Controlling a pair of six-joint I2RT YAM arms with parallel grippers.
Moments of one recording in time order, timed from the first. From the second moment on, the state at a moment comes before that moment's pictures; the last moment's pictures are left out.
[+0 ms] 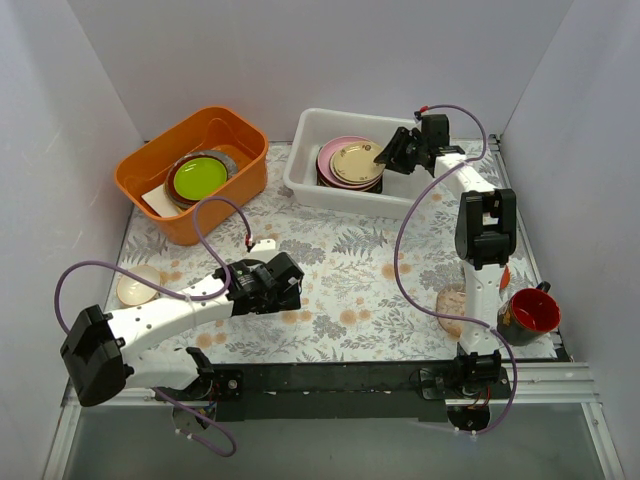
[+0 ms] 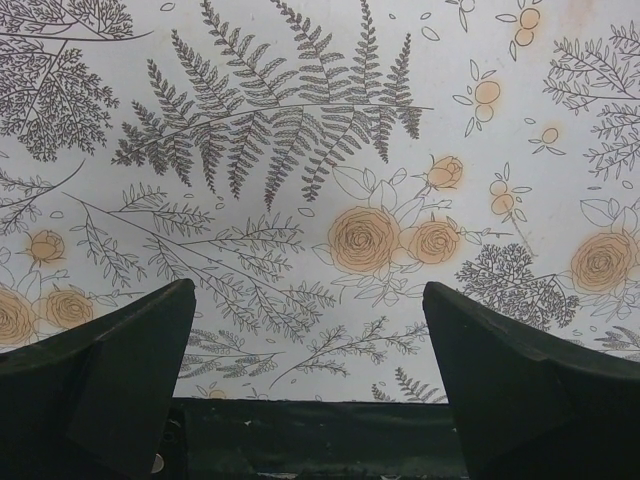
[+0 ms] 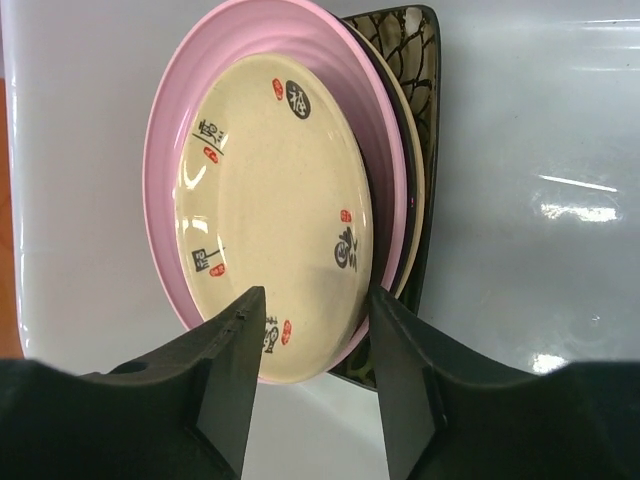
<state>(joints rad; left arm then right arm) -0.96 1.20 0.85 -0.86 -0.43 -0.99 0.14 2.28 1.89 -0.24 -0.45 0.59</state>
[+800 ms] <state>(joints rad) -0.97 1.20 0.83 -0.50 -0.22 -0.86 0.14 1.58 1.45 -0.33 -0.32 0.43</state>
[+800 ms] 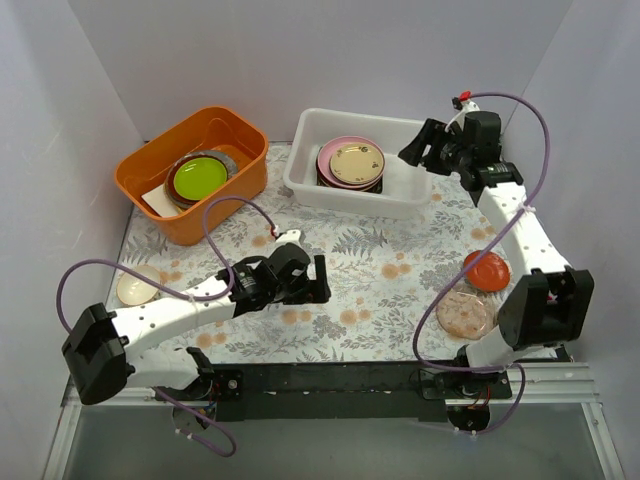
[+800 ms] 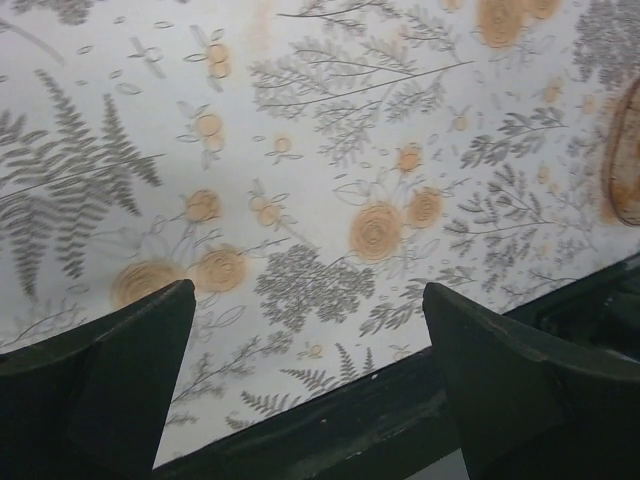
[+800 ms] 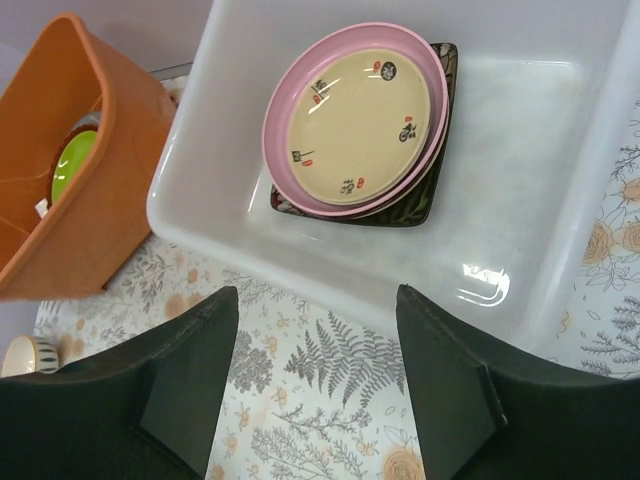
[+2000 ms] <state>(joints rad) -1.11 2.13 1.38 0.17 0.25 -0.88 0.09 0.99 1.17 -0.54 -0.31 0.42</state>
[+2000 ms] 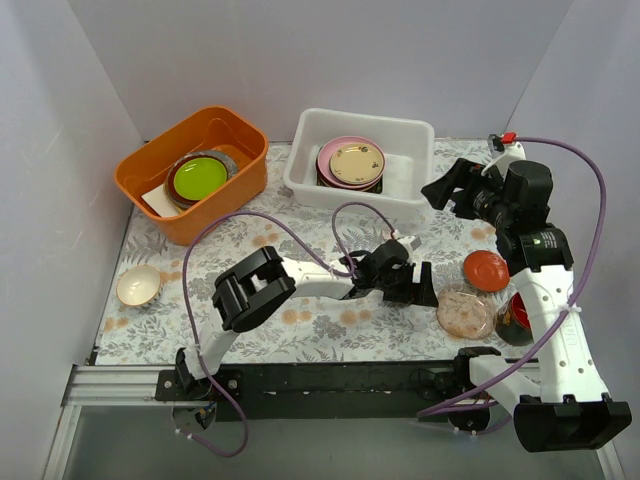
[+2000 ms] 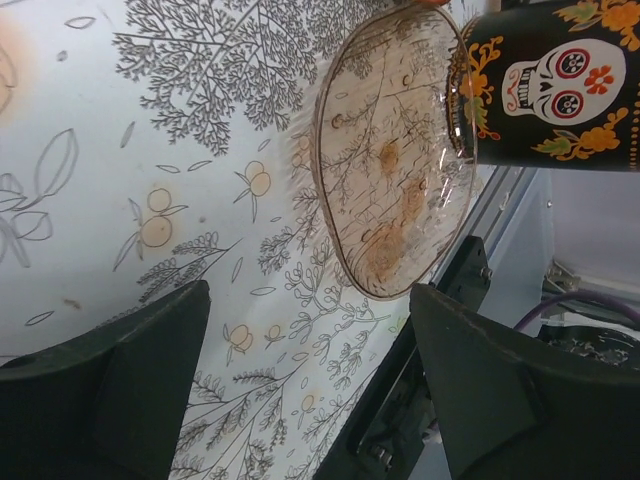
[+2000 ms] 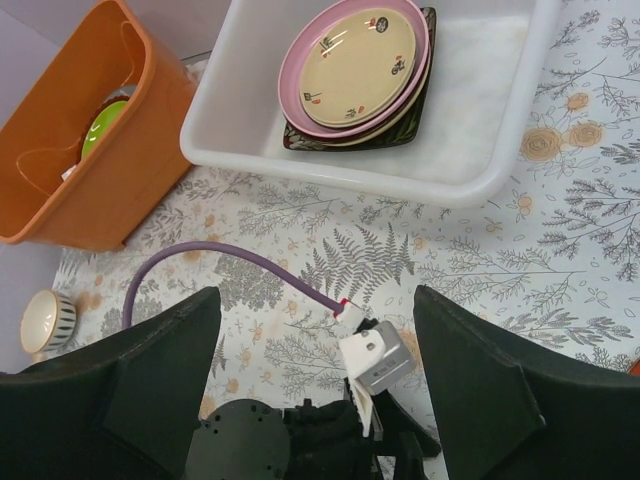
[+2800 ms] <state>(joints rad) -1.19 2.33 1.71 -0.01 0.21 -0.88 0.08 0.95 1.19 -0.55 -0.30 0.42</state>
